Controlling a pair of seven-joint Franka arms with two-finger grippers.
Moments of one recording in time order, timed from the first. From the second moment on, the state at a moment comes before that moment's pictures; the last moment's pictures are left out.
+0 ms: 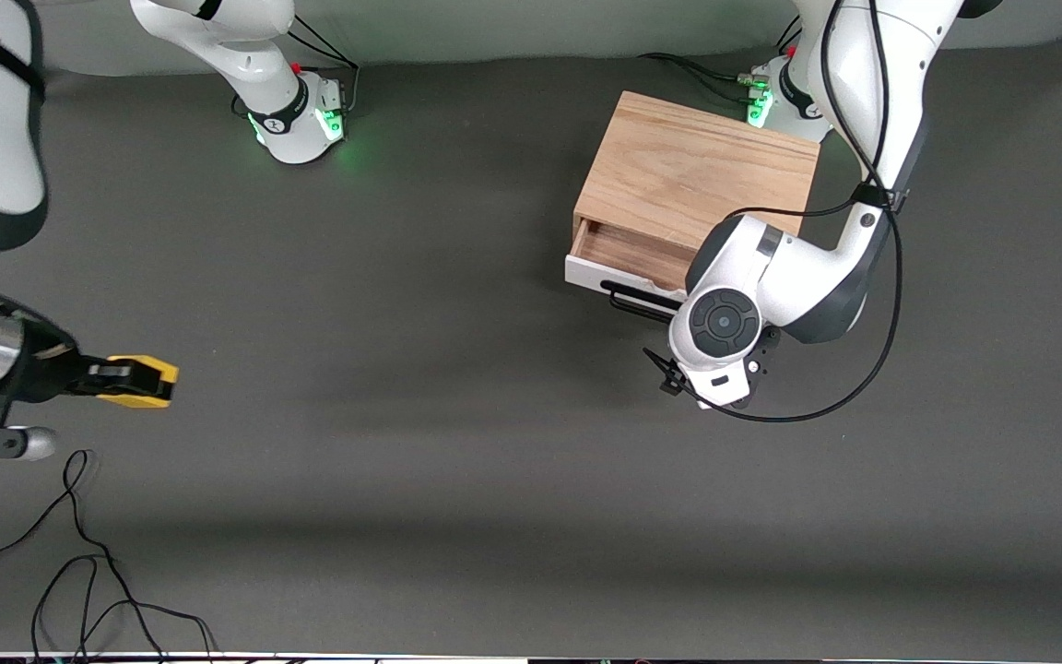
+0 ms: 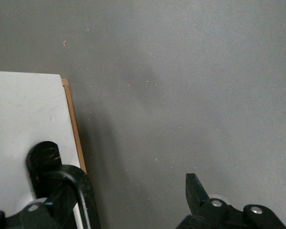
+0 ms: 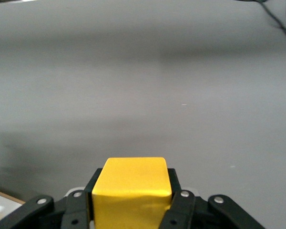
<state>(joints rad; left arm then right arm) -0.33 0.54 -0.19 -1.61 0.06 1.91 -1.61 0.02 0.43 0.11 -1.13 0.09 1.55 0.22</state>
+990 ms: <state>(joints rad) -0.26 0.54 -0.18 -1.46 0.08 2.01 -1.47 0.43 0.50 0.12 -1.10 0.09 1.69 0.82</state>
